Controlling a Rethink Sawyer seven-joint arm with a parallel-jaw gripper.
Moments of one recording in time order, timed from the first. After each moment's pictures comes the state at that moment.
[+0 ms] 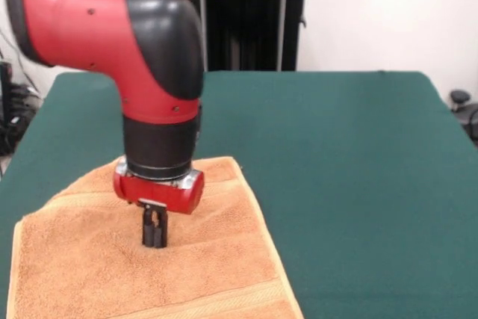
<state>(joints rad) -0.38 -0.30 0.06 1.28 -0.23 0.35 1.89</state>
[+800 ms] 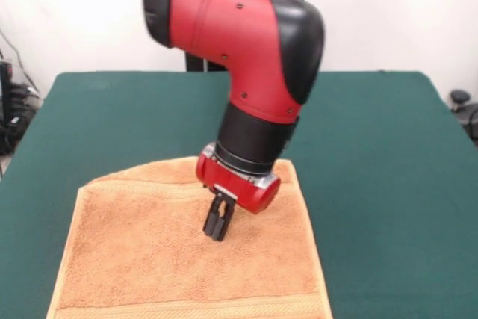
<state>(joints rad) 0.04 -0.18 -0.36 1.27 0.08 0.24 2.30</state>
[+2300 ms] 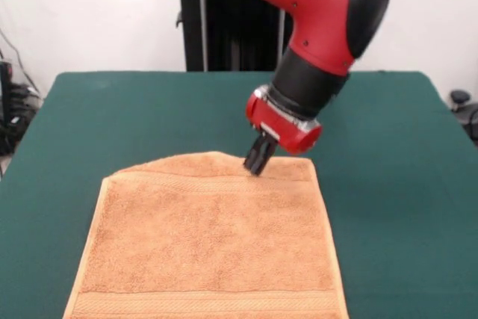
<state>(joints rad) 0.30 -0.21 -0.55 1.53 0.34 0.24 2.34</state>
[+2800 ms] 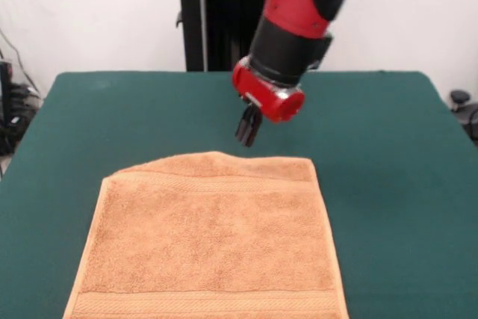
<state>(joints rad) 0.13 -0.38 -0.39 1.69 0.30 0.23 2.34</state>
